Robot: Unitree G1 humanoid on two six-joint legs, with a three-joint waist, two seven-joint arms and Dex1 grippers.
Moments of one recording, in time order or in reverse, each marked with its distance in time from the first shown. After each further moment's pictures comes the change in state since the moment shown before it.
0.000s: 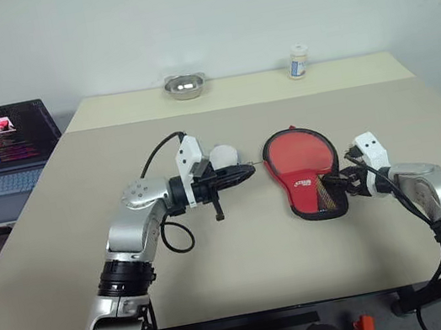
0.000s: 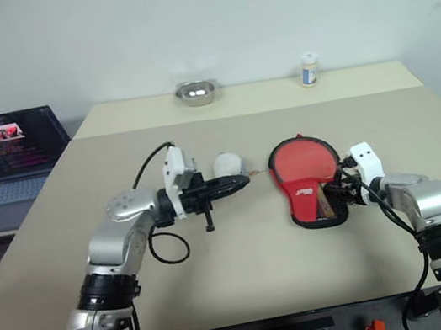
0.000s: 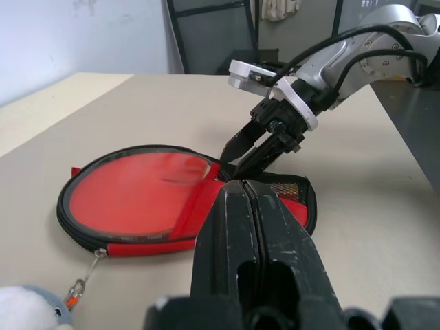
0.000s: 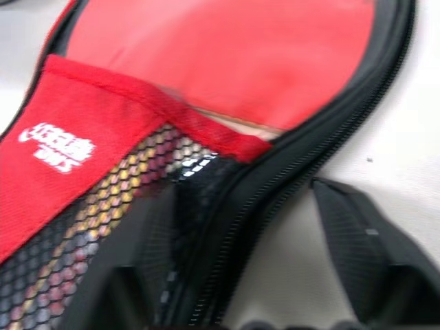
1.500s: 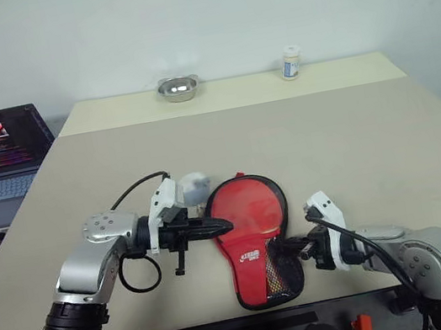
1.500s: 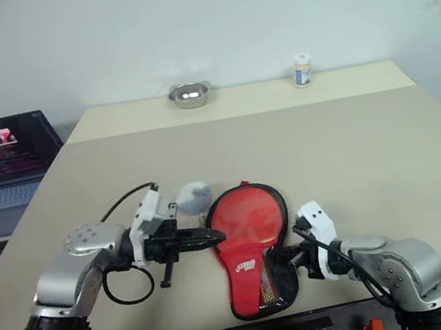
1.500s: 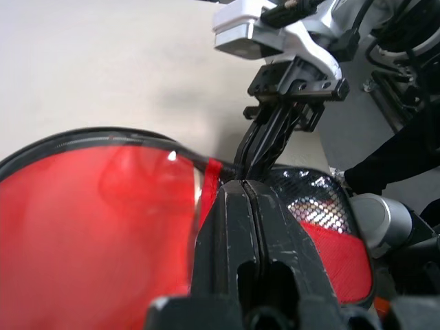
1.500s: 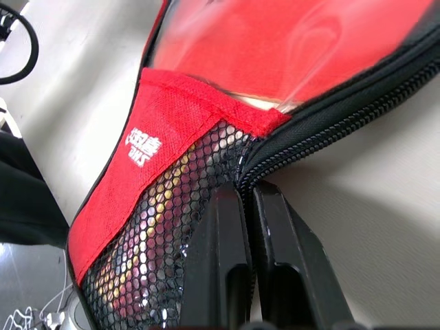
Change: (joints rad) left arm 0.216 0.275 -0.002 -0.188 -0.127 0.114 -0.221; right arm 0.358 0.306 -0.010 -0.784 0.279 0.550 -0.184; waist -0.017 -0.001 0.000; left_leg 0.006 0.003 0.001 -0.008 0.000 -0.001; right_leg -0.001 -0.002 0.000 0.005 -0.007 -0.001
